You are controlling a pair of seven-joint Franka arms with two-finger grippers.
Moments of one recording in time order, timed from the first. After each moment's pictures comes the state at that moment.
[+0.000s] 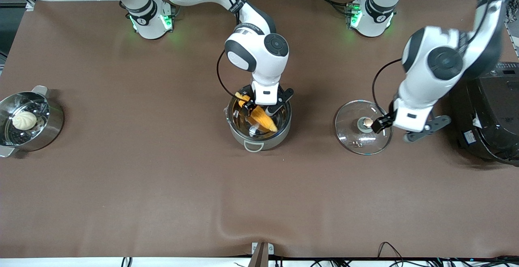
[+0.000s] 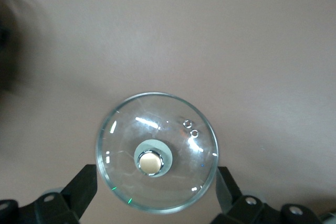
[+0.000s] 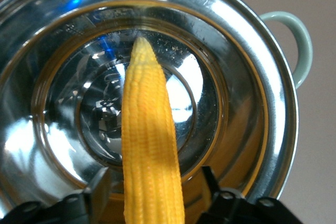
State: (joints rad) left arm -0.20 0.15 -0.05 -1.84 0.14 2.03 -0.73; right arm 0.78 0.67 0.12 -1.41 -0.32 1.98 0.19
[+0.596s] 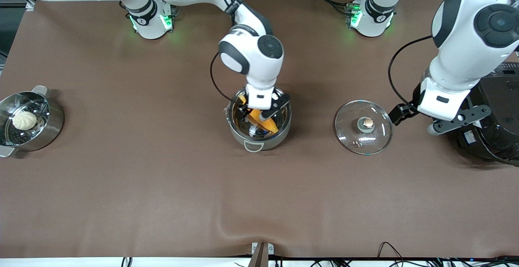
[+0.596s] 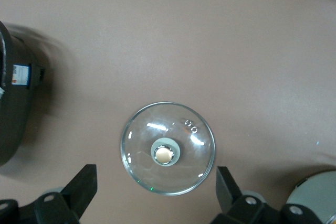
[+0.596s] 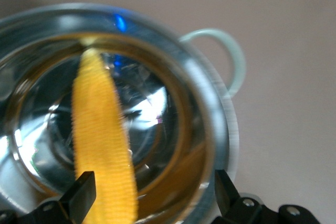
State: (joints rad) left arm -0.20 0.15 -0.06 -1.60 0.14 1.78 -0.57; right arm 0.73 0.64 0.10 -1.38 -0.30 1.97 0.22
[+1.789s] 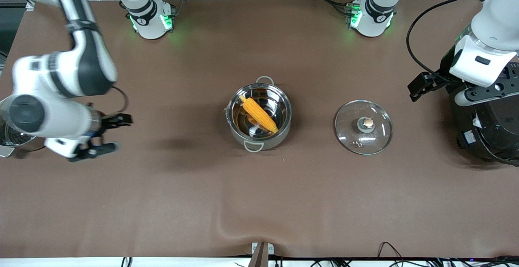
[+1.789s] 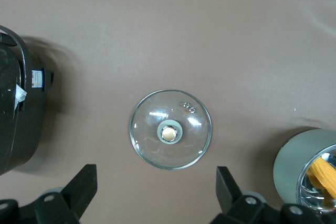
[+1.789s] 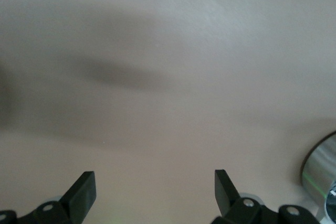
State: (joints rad) left arm -0.17 0.06 -0.05 -1.52 0.07 1.65 -0.42; right arm 0.01 0.35 0.09 -1.52 -0.07 1.63 -0.13
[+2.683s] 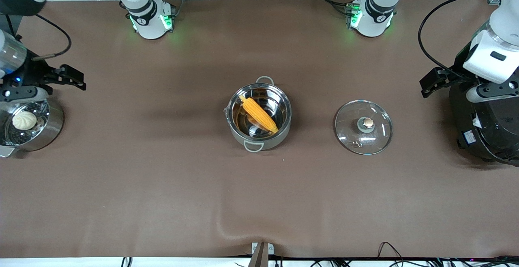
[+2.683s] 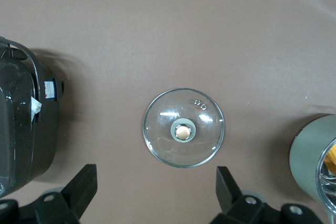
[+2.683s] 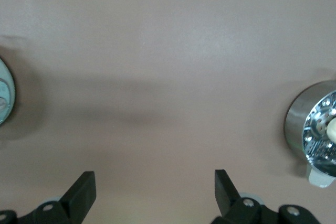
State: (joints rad) left arm -0.13 0.05 -0.05 -1.52 0.07 1.63 -0.29; right arm -0.04 -0.03 0.02 -1.71 0.02 1.61 -0.11
